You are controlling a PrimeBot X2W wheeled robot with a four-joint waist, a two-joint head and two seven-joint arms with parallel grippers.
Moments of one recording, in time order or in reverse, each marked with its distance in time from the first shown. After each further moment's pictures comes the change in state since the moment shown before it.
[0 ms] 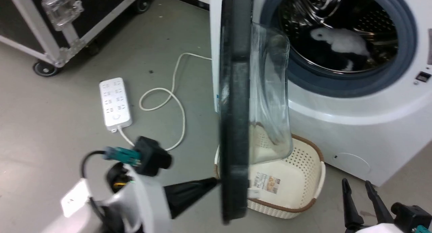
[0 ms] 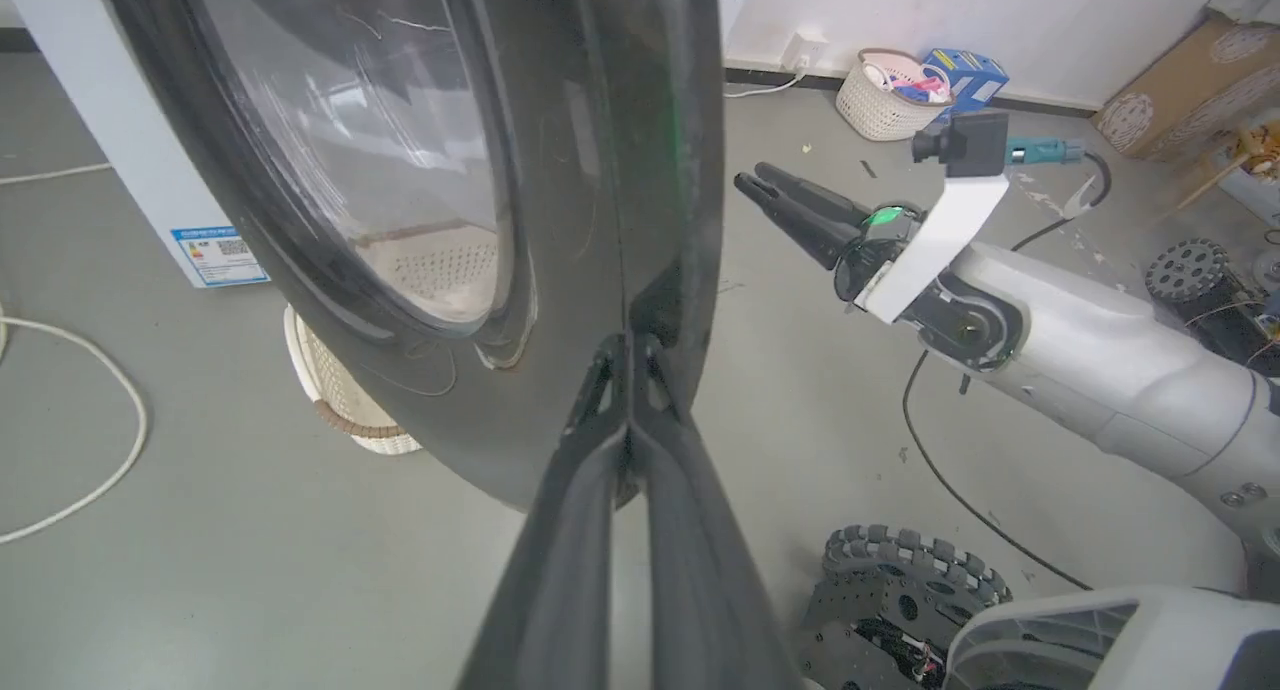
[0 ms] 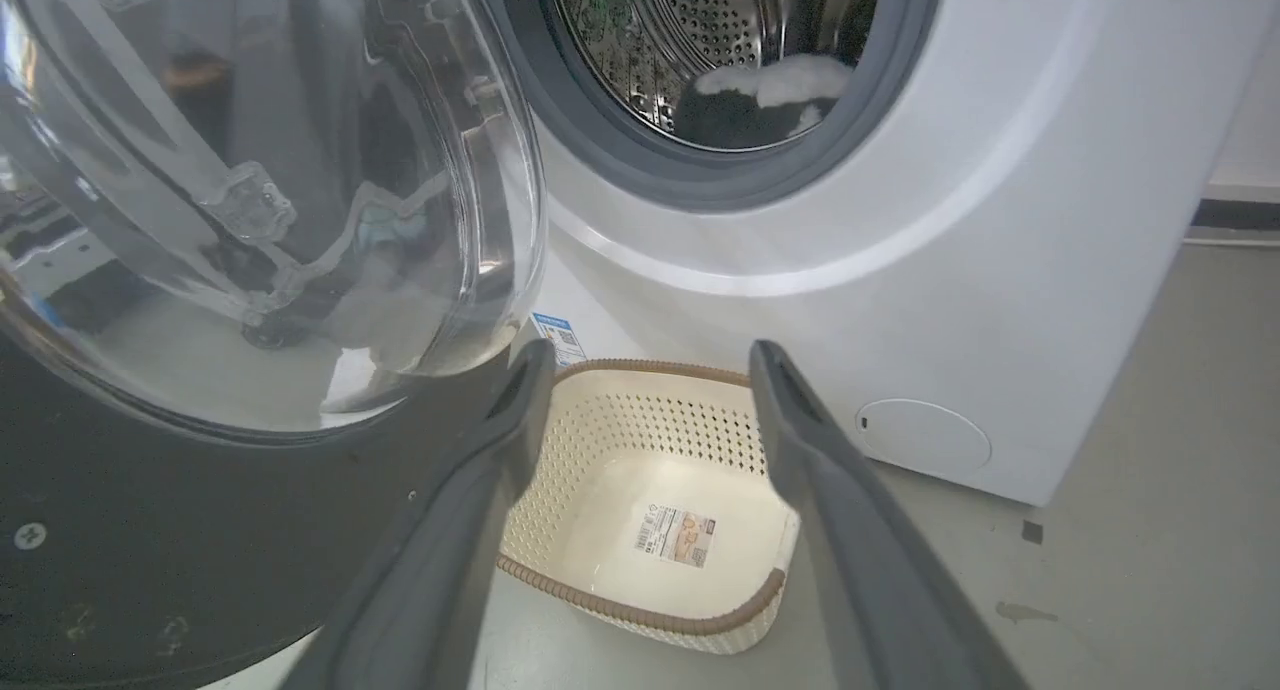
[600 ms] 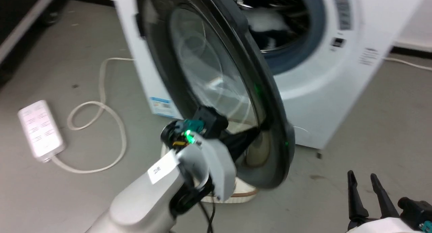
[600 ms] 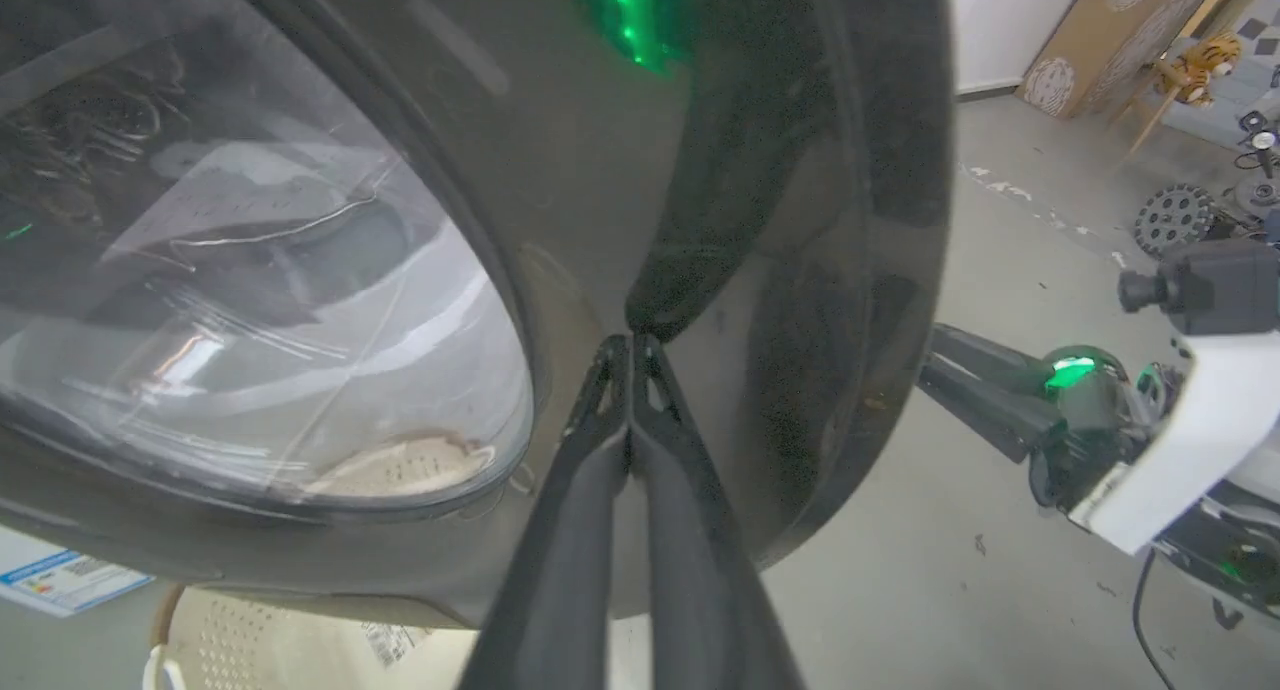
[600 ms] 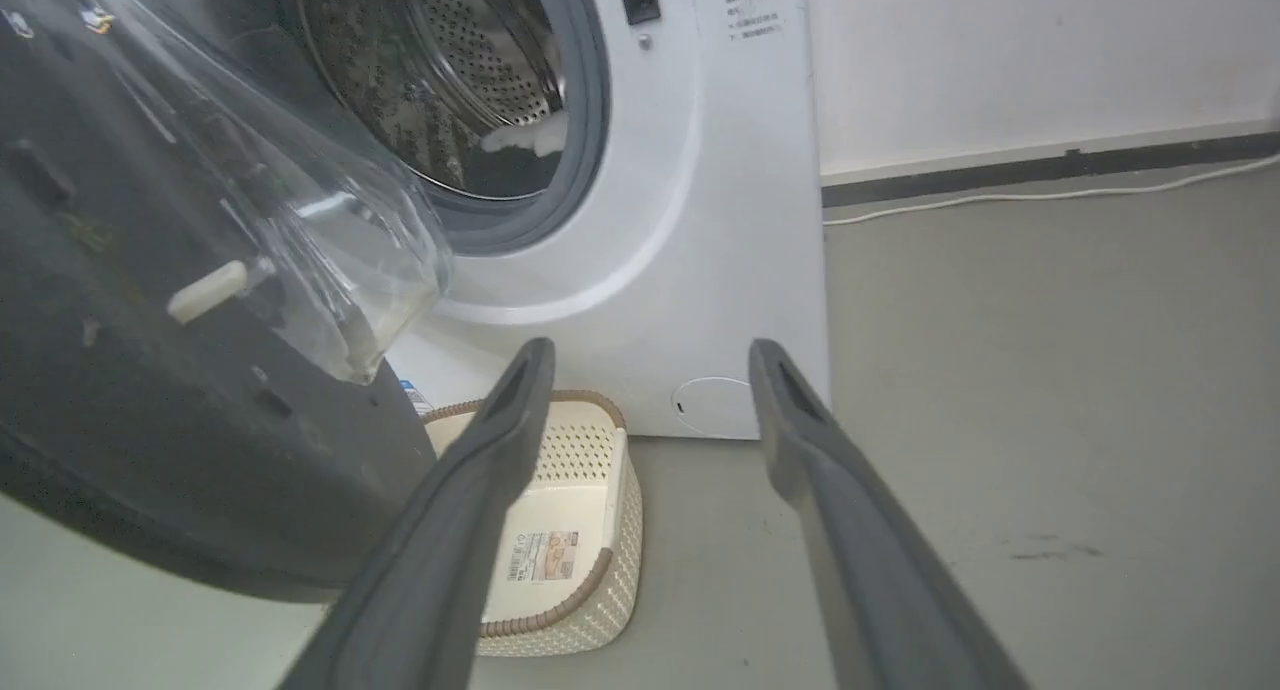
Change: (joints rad) left arm -0.313 -0.366 -0.234 0.530 0.283 -0.007 -0.355; right arm -0.026 0.000 -0.028 0.001 0.030 0.000 -0.016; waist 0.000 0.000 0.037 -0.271
